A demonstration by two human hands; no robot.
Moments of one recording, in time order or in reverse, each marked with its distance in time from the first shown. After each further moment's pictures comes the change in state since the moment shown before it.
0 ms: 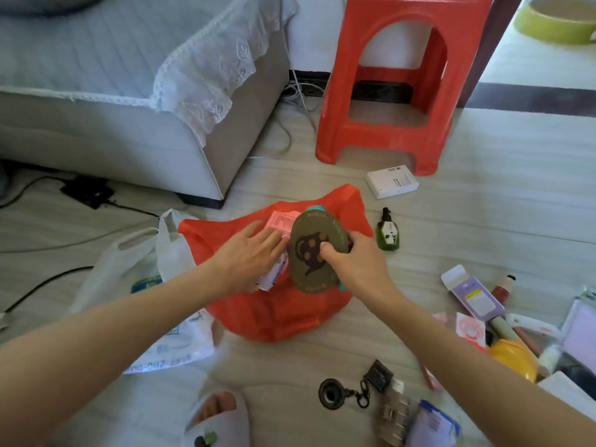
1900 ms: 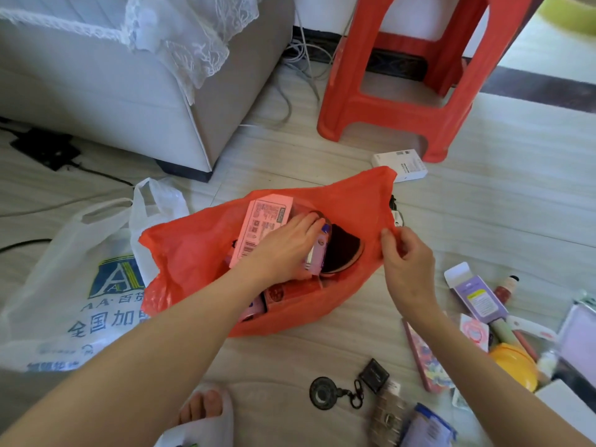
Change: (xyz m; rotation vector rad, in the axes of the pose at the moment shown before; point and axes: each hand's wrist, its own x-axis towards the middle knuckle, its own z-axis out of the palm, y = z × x) left_hand 0.058 0.035 0.041 -0.640 -0.018 -0.114; right_hand 0.040 0.067 0.001 0.070 0.303 -0.162
